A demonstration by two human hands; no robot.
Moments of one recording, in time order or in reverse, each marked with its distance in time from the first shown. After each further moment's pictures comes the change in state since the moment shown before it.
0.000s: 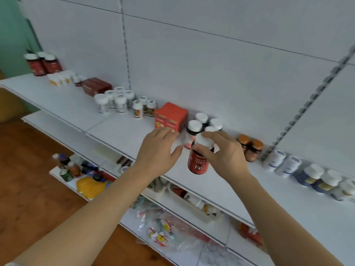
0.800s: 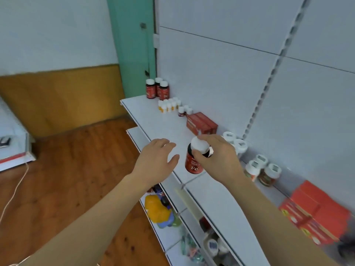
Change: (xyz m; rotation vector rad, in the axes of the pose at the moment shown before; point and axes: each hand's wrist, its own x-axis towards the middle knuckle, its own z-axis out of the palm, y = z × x) left_hand 0.021 -0.357 -0.117 0.230 -0.046 -0.529; right_hand 0.234 -0.199 0.324 0.284 -0.322 -0.286
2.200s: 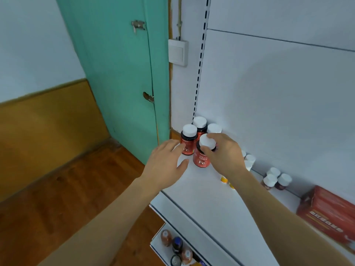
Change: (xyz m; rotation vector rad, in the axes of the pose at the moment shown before) left_hand 0.438 -0.405 0.034 -0.028 -0.107 0.323; right_hand 0.466 0.019 0.349 -0.162 0.149 0.358
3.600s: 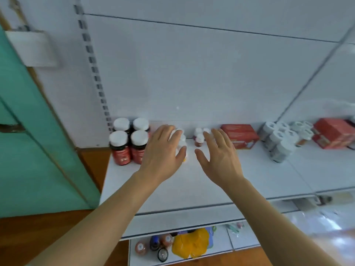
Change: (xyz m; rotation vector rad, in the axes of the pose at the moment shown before) left_hand 0.068 0.048 0.024 -0.378 0.079 0.786; right_hand -0.123 -0.026 -0.034 -0.717 0.331 0.495
